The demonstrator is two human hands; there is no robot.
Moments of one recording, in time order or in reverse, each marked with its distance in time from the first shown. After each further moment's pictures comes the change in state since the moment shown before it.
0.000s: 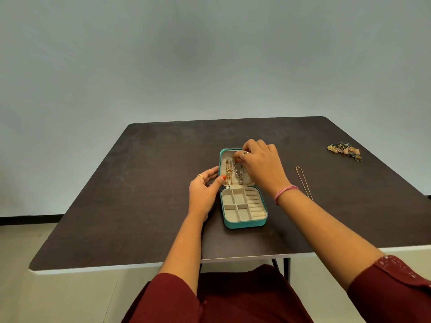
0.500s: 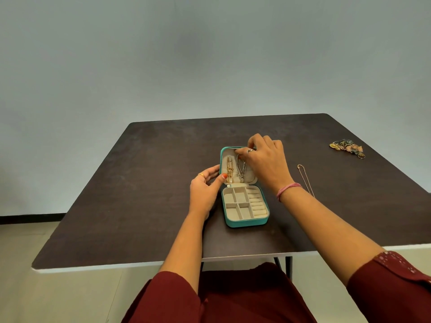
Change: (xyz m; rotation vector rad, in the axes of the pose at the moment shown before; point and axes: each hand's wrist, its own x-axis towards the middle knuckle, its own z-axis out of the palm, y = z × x) left_hand -0.001 0.002 0.000 -0.005 -0.005 0.001; right_hand -0.001 0.010 0.007 -0.037 0.103 -0.016
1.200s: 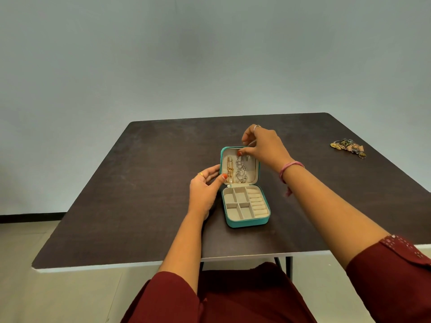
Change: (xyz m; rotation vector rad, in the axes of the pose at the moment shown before) left_hand 0.002 -0.003 -0.002 -0.059 -0.034 -0.038; right_hand 0.038 0.013 -0.007 0.669 -0.303 0.381
